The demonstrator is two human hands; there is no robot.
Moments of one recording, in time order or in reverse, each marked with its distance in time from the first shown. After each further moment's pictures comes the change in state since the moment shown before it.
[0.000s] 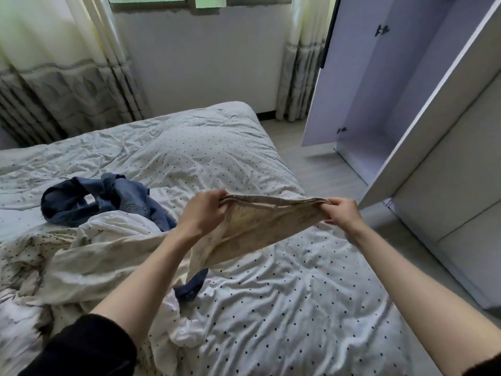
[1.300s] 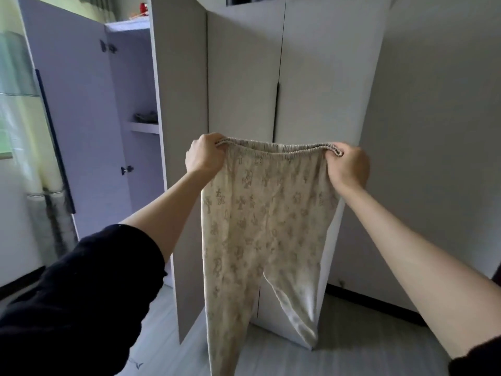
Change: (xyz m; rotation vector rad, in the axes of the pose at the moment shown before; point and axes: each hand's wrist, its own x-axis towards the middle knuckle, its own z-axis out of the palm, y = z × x) left_hand 0.227 0.677 0.082 -0.496 0.138 0.667; right_hand -0.071 -0.125 -0.601 -0.366 1.451 -0.282
